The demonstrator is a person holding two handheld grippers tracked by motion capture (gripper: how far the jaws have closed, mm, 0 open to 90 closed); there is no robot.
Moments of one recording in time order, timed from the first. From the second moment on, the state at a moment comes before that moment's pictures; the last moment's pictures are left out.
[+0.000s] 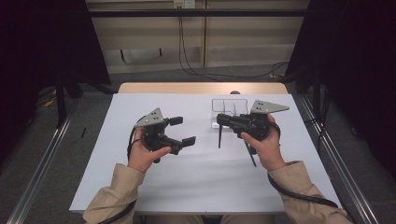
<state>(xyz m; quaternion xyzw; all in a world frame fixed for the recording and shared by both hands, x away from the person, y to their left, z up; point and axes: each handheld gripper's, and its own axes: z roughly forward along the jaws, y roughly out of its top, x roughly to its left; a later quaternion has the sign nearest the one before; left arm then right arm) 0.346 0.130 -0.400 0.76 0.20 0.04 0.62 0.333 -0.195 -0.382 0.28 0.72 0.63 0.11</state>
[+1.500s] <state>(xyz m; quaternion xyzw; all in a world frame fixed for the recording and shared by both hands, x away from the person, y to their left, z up) 0.322 0.217 -0.415 0.76 0.21 0.09 0.60 0.342 -0.215 -0.382 0.30 0.71 0.62 0.13</state>
